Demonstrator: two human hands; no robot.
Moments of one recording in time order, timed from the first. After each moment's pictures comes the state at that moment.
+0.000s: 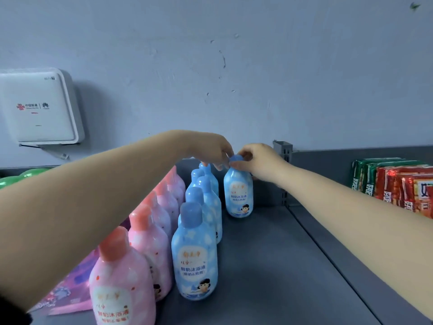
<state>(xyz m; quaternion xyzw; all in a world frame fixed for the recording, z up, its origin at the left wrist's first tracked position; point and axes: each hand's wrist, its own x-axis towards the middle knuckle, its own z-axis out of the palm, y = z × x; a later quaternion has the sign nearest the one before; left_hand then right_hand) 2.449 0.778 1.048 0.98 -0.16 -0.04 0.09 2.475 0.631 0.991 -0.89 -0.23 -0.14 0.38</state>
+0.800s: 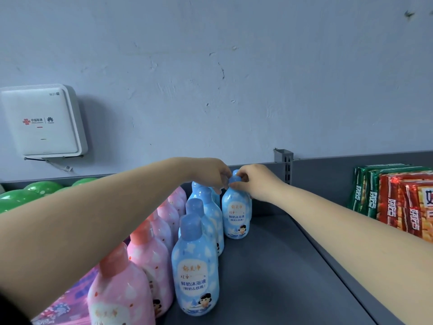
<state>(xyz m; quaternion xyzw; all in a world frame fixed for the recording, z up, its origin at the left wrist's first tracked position) 2.463 0.781 1.023 0.98 -0.15 -0.06 0.09 2.488 0.635 0.971 -0.92 -0.23 -0.12 0.30</state>
